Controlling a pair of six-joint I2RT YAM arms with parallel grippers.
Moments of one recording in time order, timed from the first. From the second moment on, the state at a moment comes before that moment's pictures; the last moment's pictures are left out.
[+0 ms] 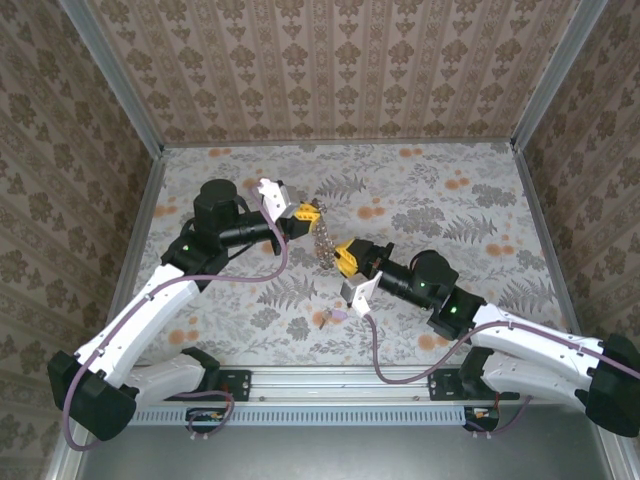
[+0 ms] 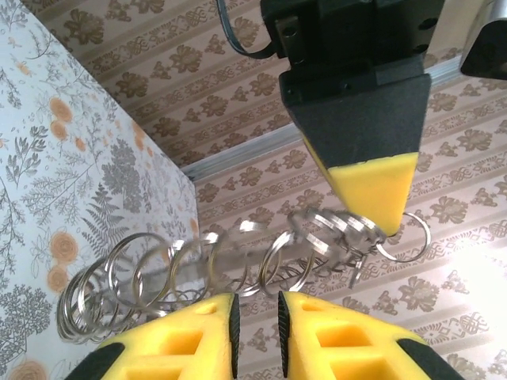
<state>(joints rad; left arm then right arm) -0.59 1.07 1.00 -0.14 0.71 0.22 0.87 0.95 0.53 0.45 -0.09 -1.20</state>
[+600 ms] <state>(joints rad) -0.59 1.07 1.01 -0.14 0.71 0.21 0.87 0.95 0.52 0.48 -0.12 -1.20</state>
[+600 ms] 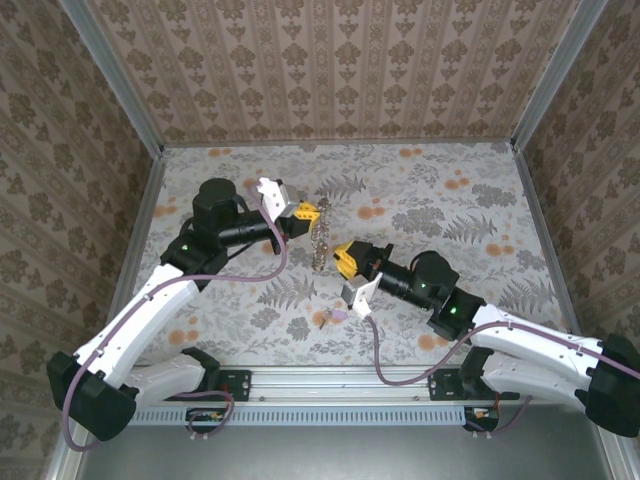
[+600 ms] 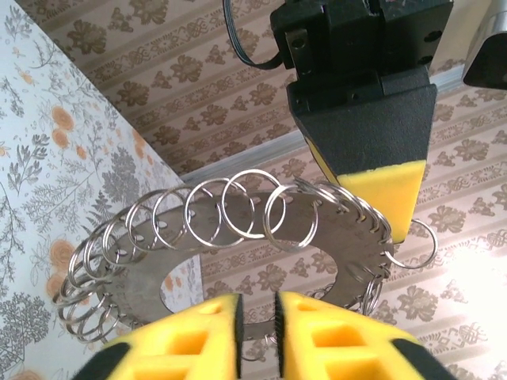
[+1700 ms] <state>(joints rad) -0.59 1.07 1.01 -0.14 0.71 0.19 0.93 1.00 0.52 0.55 -0.14 -1.21</state>
